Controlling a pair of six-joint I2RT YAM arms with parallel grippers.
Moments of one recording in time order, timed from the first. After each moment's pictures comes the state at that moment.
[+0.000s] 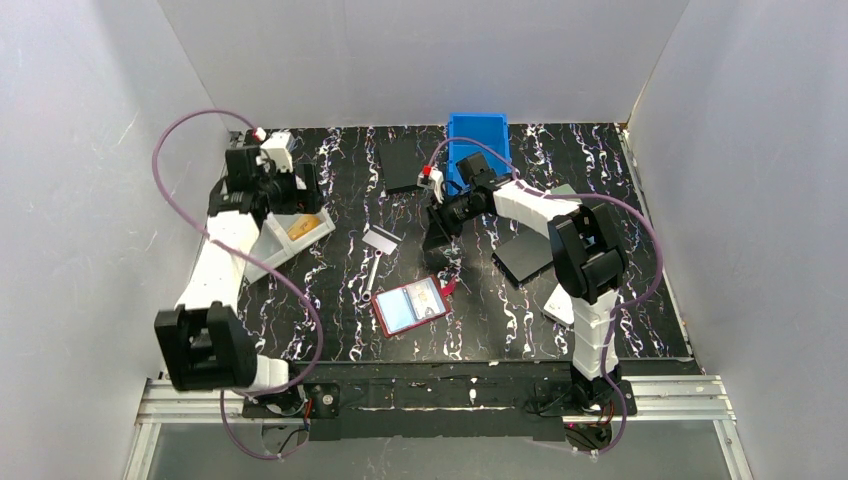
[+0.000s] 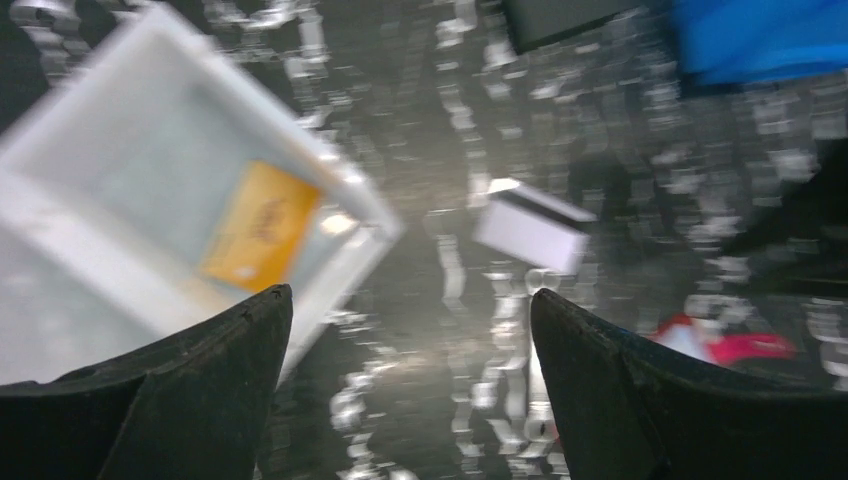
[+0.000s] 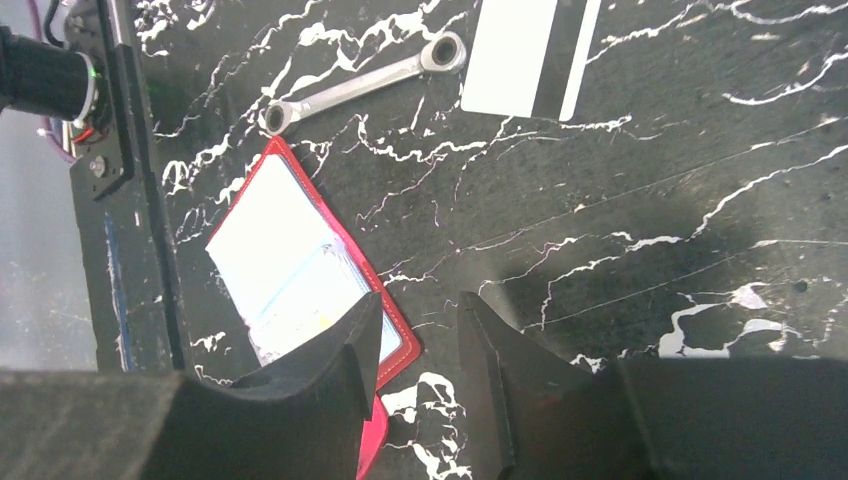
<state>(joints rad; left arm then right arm) 0.08 1.39 1.17 -0.50 0.35 0.02 0.54 2.05 1.50 -0.45 -0.91 -0.26</state>
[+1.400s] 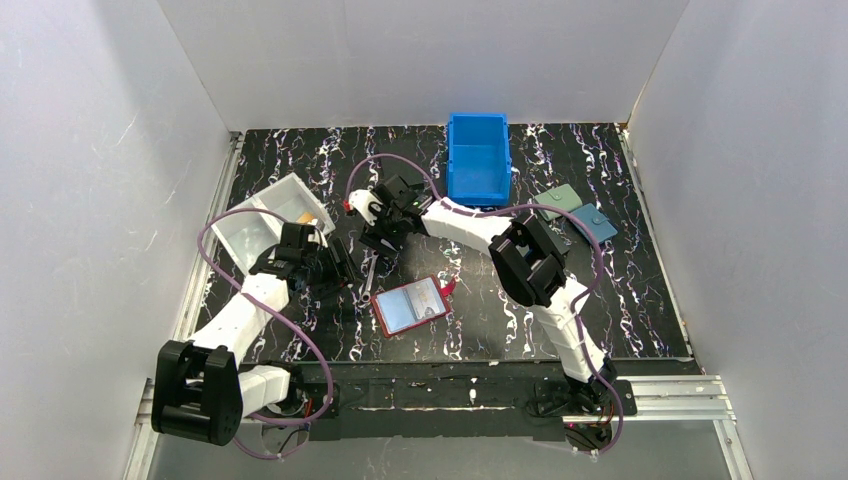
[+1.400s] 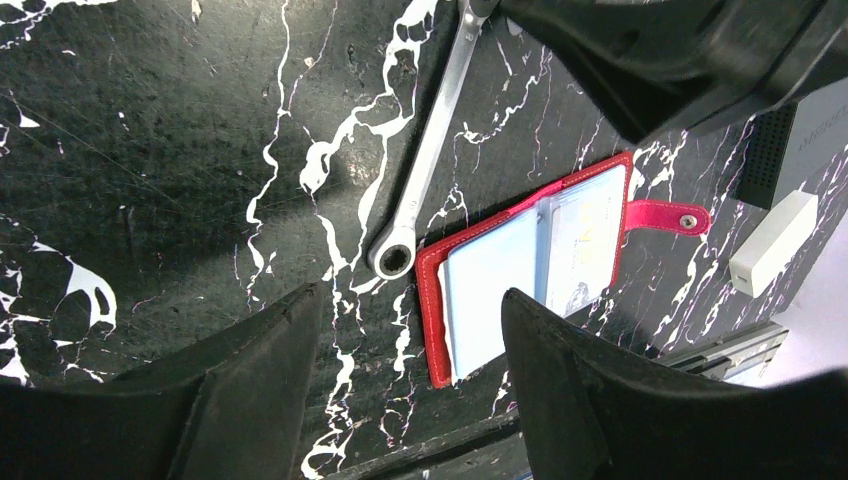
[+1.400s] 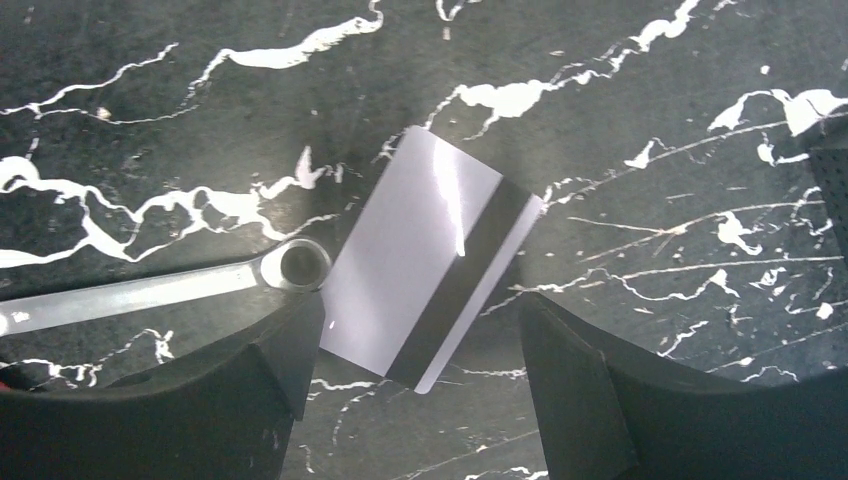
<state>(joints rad) -0.19 1.16 0.63 -0.46 0.29 -0.59 0.87 2.32 1.88 -0.47 -0.20 -0.39</state>
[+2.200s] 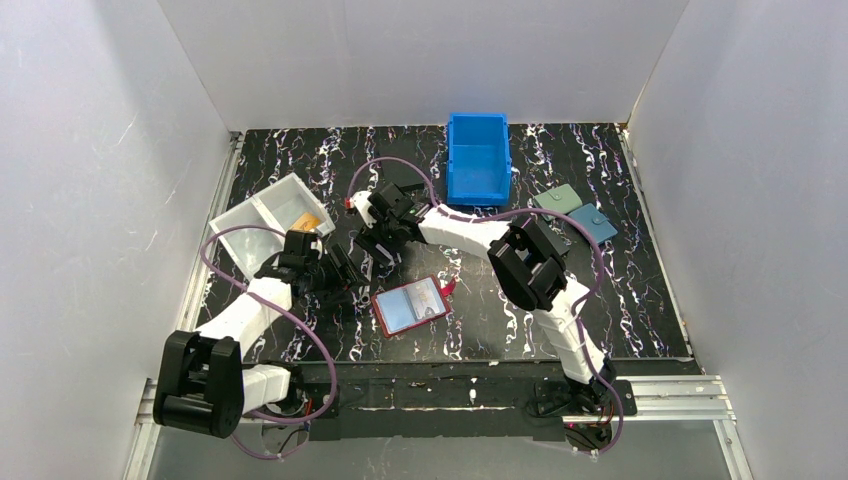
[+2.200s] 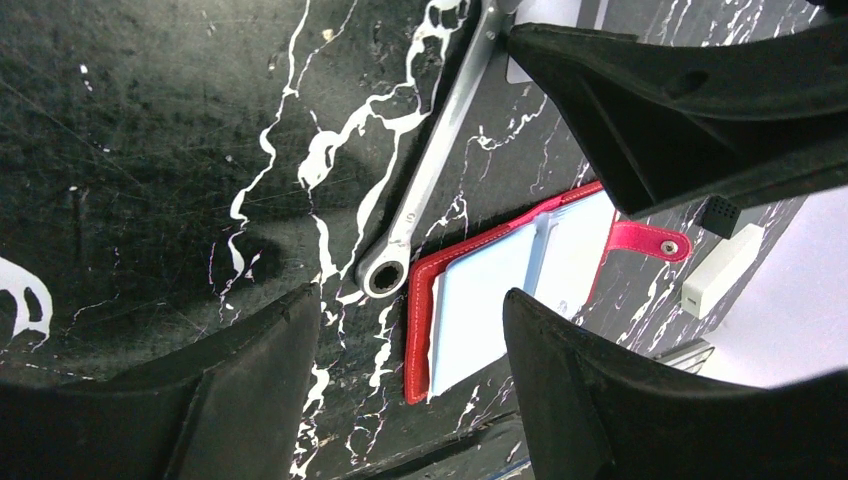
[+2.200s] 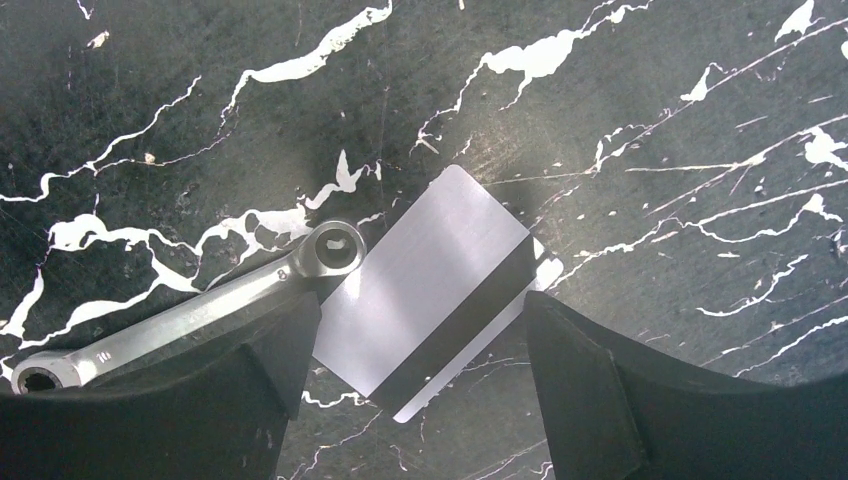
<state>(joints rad) -0.19 1.20 0.55 -0.35 0.32 -0.75 0.91 2.29 1.82 -0.45 -0.11 -0.16</state>
